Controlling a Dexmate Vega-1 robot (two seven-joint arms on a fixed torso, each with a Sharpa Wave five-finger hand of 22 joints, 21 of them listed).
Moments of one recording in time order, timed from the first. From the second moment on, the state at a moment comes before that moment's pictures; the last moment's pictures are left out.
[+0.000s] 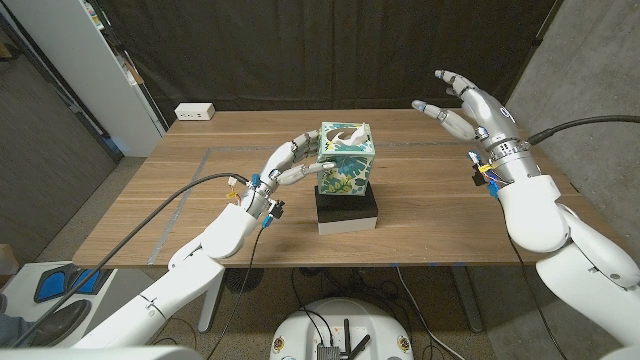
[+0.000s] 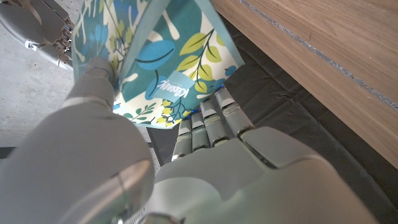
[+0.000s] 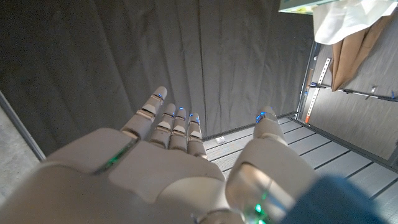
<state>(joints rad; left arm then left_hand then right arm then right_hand) 1.15 0.66 0.38 -1.84 -0.08 -0.48 0.15 0.82 -0.04 0.37 -0.17 0.25 0.29 0.14 0.23 0.21 0.32 0.05 0.29 0.28 0.45 -0.04 0.22 0.18 0.52 0.00 0.25 0.19 -1.49 -0.71 0.05 -2.44 -0.48 -0.13 -0.26 0.47 0.08 0.28 -0.18 0.22 0.19 0.08 0.22 0.19 0.20 0.06 0.21 0.21 0.11 0.03 0.23 0.38 0.32 0.03 0.20 0.17</state>
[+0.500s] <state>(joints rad) 1.15 0.66 0.38 -1.84 -0.07 -0.47 0.15 0.82 -0.04 0.37 -0.17 0.25 0.29 0.14 0.23 0.21 0.32 0.05 0.29 0.28 0.44 -0.04 0.22 0.18 0.52 0.00 0.25 0.19 -1.44 -0.74 0.04 -2.42 -0.45 -0.07 -0.21 0.49 0.06 0.29 -0.17 0.22 0.19 0.07 0.22 0.19 0.20 0.06 0.21 0.21 0.12 0.02 0.23 0.38 0.32 0.03 0.20 0.17</state>
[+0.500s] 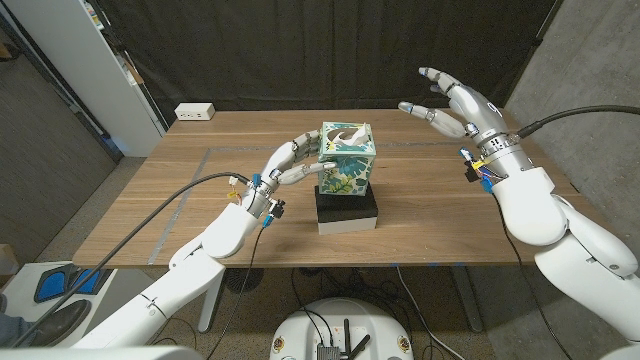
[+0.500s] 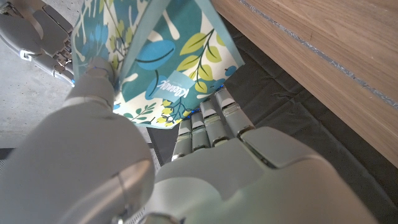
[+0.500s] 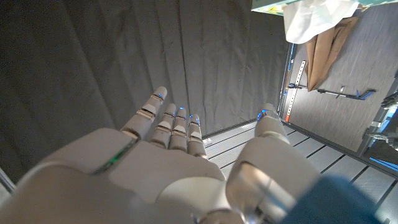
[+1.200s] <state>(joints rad) 1.15 0.66 0.39 -1.85 -0.06 -0.46 0.15 0.82 -0.04 0.37 -0.17 0.25 0.30 0.14 0.23 0.21 0.32 0.05 0.28 0.28 0.44 -0.04 0.22 0.19 0.52 0.00 0.25 0.19 -1.36 -0.80 0.00 -2.42 -0.42 -0.02 -0.14 0.50 0.07 0.29 -0.17 0.23 0.18 0.08 0.22 0.19 0.20 0.06 0.21 0.21 0.12 0.02 0.23 0.38 0.33 0.02 0.20 0.17</state>
